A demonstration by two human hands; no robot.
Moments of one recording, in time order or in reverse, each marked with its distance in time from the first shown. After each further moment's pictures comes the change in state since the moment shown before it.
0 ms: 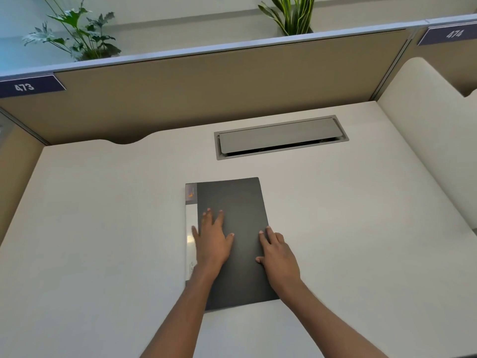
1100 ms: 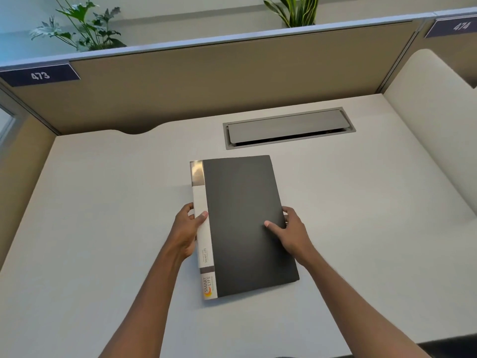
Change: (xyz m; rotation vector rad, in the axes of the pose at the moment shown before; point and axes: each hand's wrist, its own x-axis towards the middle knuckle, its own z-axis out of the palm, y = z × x) left_hand 0.000 -0.084 -0.048 -1.156 -0.131 -0.319; right_hand 0.011 0.007 -0.016 0.946 0.052 0.346
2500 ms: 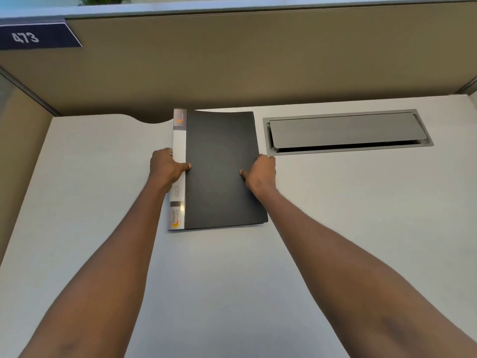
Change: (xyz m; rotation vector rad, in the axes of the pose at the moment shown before) left_hand 0.208 0.137 -0.115 0.648 0.270 0.114; right_hand 0.191 -0.188 0.184 -0.408 0.082 -0.026
